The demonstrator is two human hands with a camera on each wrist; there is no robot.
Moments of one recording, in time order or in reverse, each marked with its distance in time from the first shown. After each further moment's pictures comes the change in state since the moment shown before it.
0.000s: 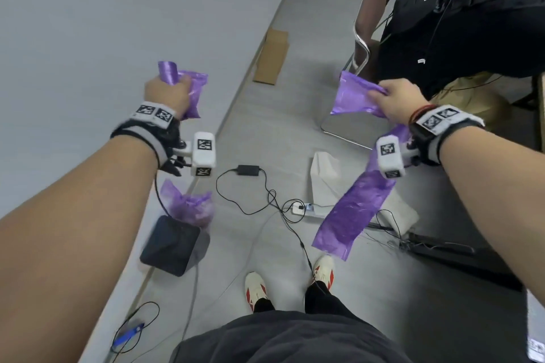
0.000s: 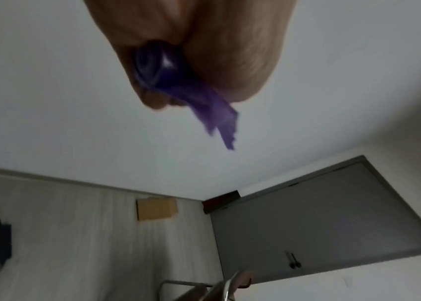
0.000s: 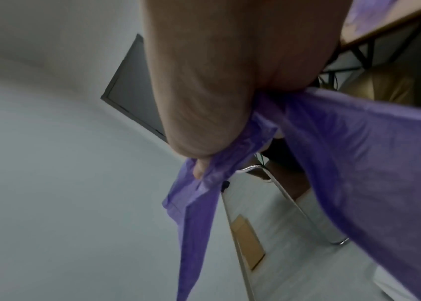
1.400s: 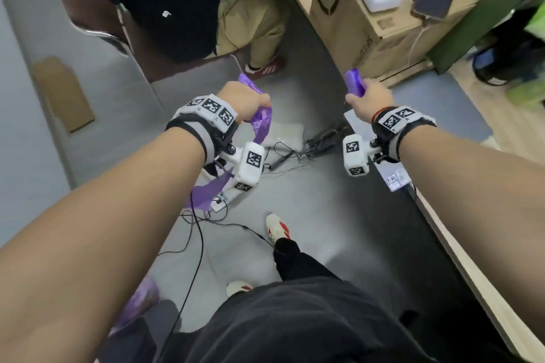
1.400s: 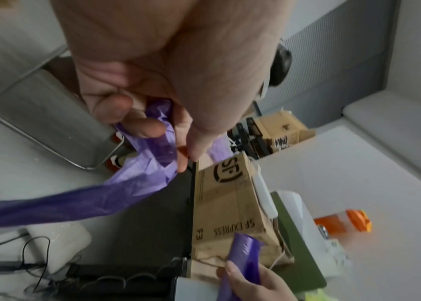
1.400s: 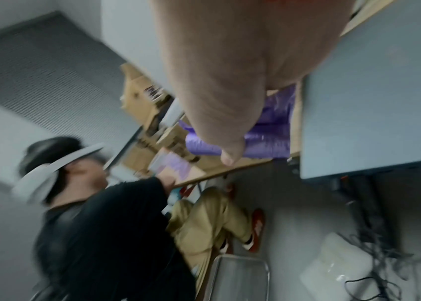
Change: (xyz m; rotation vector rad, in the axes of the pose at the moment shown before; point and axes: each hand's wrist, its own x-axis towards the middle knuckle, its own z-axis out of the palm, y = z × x) left_hand -0.338 0.165 0.382 0.627 -1.235 0.514; right_hand -0.204 0.385 -0.020 0.213 0.280 0.957
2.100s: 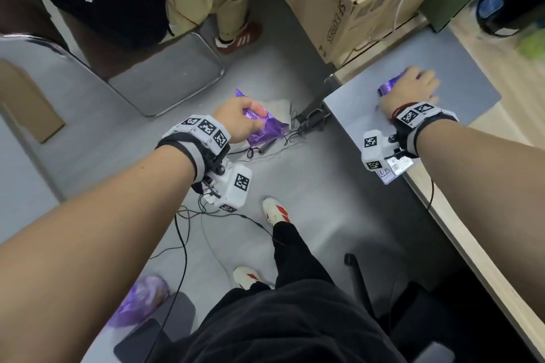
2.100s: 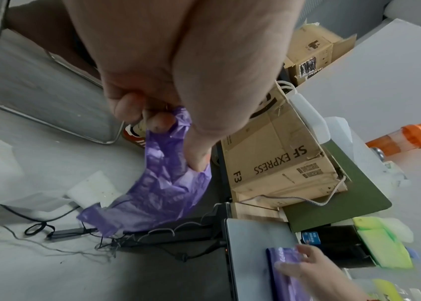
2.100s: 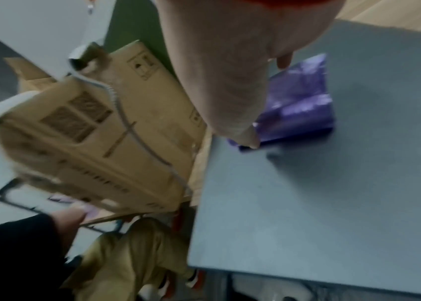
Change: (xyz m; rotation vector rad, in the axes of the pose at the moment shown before) left_hand 0.081 -0.001 0.080 0.150 -0.196 0.177; right_hand 0.060 0.119 0.015 -0.181 0.191 0.420
